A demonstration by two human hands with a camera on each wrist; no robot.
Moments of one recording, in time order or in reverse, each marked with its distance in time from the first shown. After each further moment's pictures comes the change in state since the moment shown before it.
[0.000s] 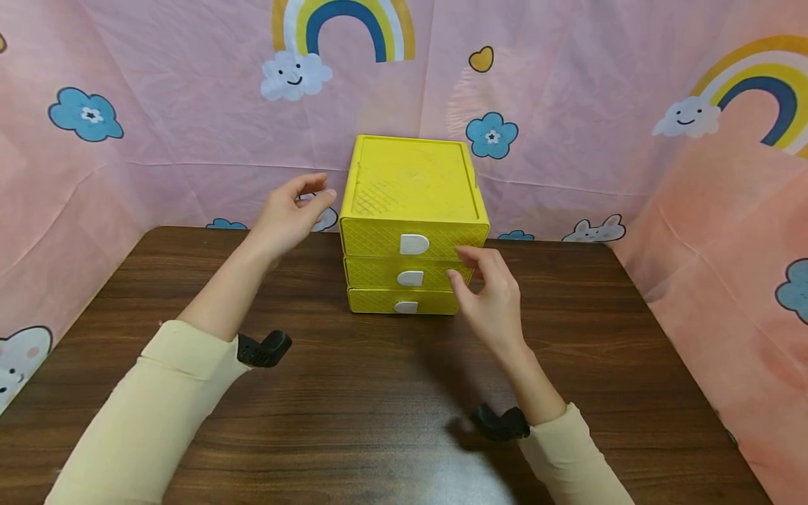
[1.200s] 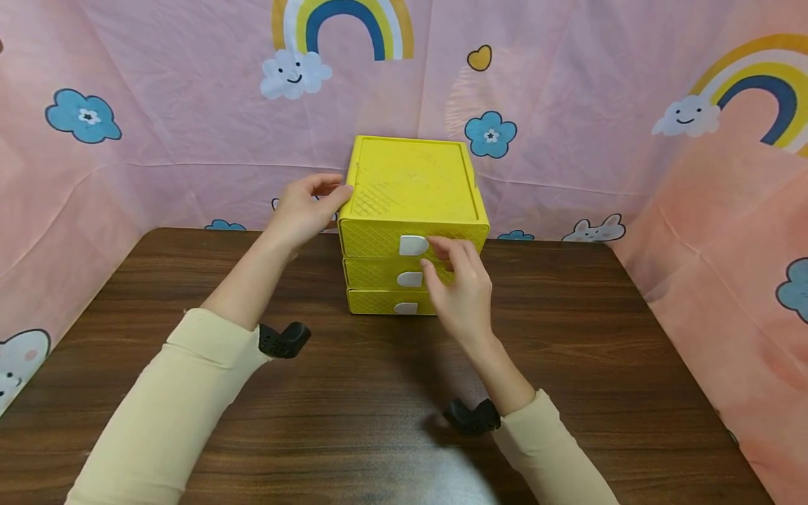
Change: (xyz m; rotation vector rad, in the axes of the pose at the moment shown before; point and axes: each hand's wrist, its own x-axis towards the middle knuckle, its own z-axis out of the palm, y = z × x) left_hand 0.012 0.013 0.017 -0.023 0.012 -0.032; right_hand 0.011 -0.022 0.030 0.027 0.088 -0.025
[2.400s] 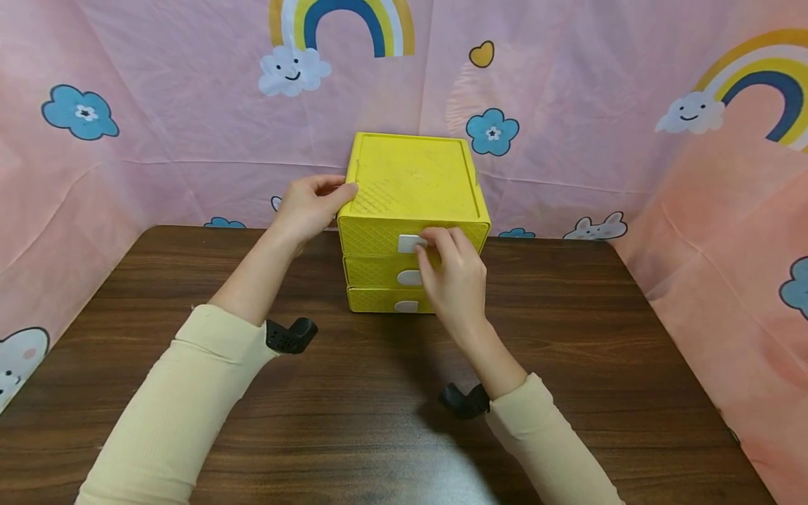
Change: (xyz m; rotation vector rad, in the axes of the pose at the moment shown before) left_hand 0.007 0.002 0.004 0.000 0.015 -0.084; right_hand 0.016 -0.004 0.010 -0.196 0.017 -0.101
